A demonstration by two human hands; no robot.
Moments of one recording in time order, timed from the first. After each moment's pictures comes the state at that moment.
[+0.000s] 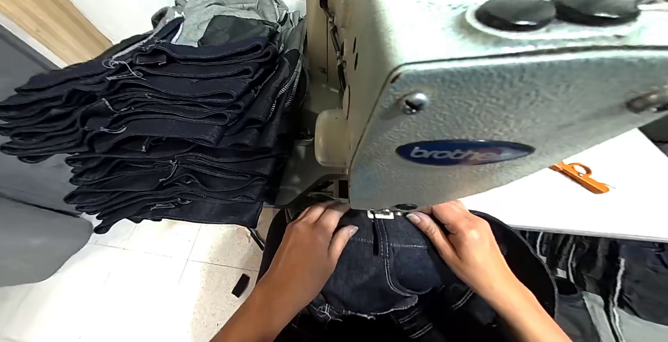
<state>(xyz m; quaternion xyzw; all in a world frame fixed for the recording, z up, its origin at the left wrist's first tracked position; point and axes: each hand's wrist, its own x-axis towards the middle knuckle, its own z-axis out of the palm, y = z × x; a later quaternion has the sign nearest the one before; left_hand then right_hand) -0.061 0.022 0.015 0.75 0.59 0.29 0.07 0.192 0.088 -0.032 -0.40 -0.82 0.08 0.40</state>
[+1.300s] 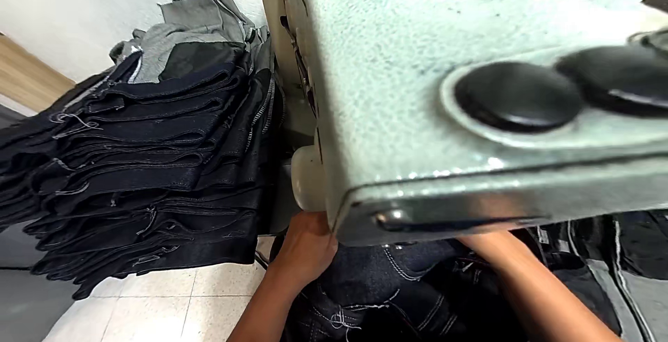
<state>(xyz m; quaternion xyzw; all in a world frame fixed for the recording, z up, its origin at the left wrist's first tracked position) -0.066 0.071 0.022 0.76 0.58 0.23 0.17 0.194 0.124 -0.011 -0.43 -0.81 0.04 0.39</state>
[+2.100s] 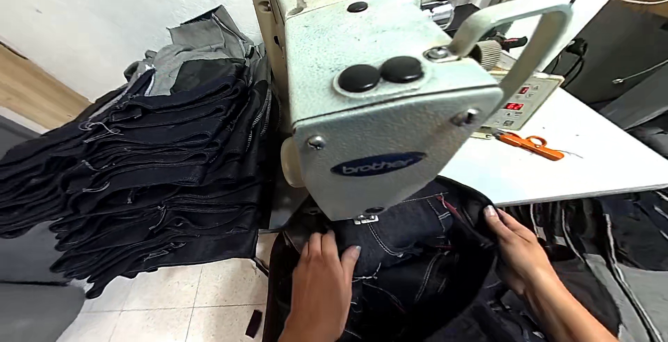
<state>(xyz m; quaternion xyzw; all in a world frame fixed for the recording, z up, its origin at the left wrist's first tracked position) -0.026 0.003 0.010 0.69 0.69 0.19 0.13 0.269 0.064 -0.083 -0.65 -0.30 0.44 0.54</state>
